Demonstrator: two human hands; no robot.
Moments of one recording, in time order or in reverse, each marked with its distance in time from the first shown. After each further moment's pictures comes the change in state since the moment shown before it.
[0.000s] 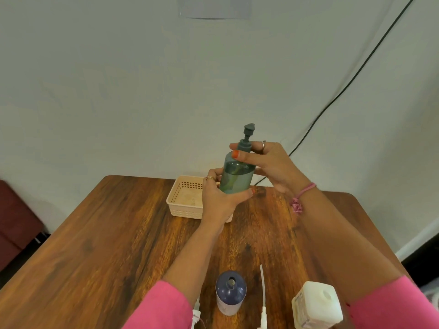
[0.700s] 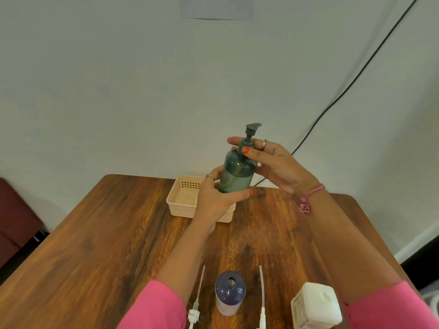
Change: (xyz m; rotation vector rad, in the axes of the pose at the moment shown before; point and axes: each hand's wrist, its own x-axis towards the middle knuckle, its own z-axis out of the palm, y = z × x) left_hand 0.000 0.007 -0.015 -0.021 -0.142 -0.042; right_hand 0.001 -0.001 -0.009 0.090 -0.210 -0.038
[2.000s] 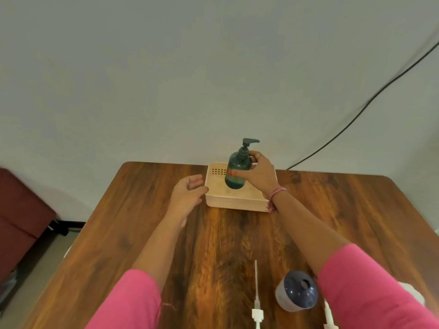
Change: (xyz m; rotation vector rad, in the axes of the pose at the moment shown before) left_hand 0.080 -0.085 -0.201 0.052 0.013 -0.363; right_hand 0.135 0.149 0.113 -0.444 0.507 0.240
